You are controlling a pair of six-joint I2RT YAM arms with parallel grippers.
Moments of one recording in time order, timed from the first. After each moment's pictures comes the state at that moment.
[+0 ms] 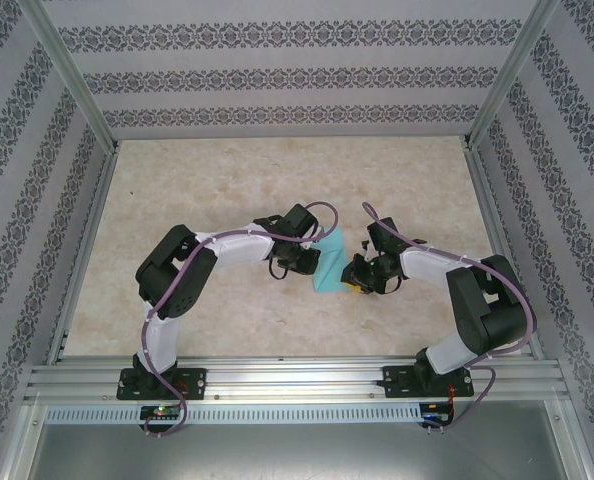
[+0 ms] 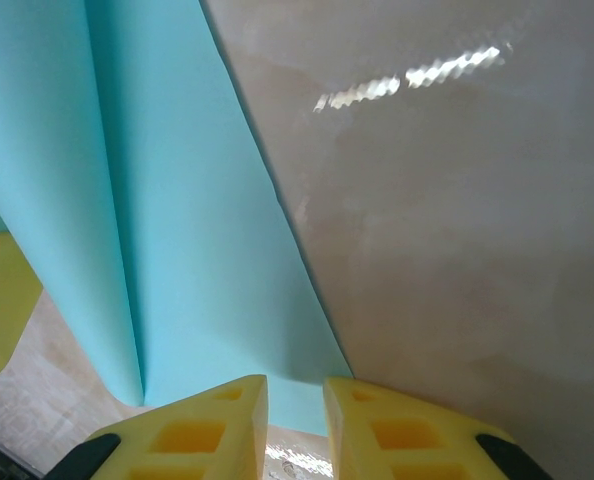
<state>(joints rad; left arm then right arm) -0.75 2.01 1.31 -0.44 0.28 -0.40 0.33 1.55 0.69 -0.40 -0.47 0.68</state>
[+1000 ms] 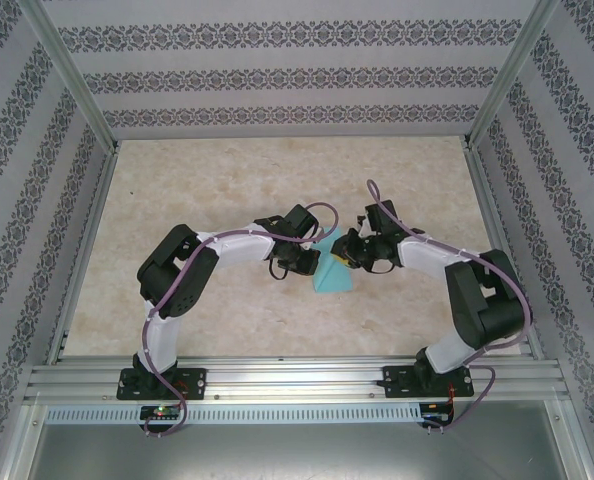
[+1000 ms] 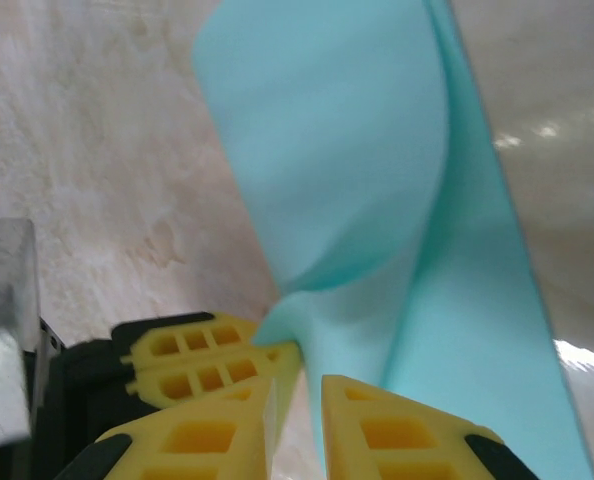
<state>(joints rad) -0.75 2.02 1.31 -0.44 0.28 -0.40 0.34 1.59 0.80 -0.19 -0.54 0.84</state>
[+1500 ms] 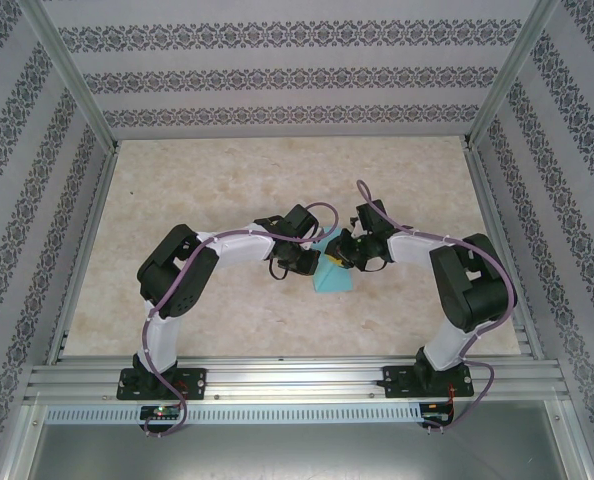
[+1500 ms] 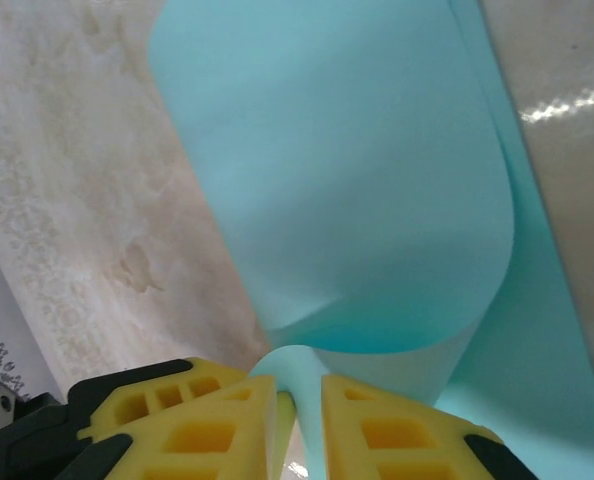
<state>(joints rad) -0.75 2.02 1.31 -0.44 0.28 -0.40 0.35 1.71 0.83 -0.16 -0.54 0.87</state>
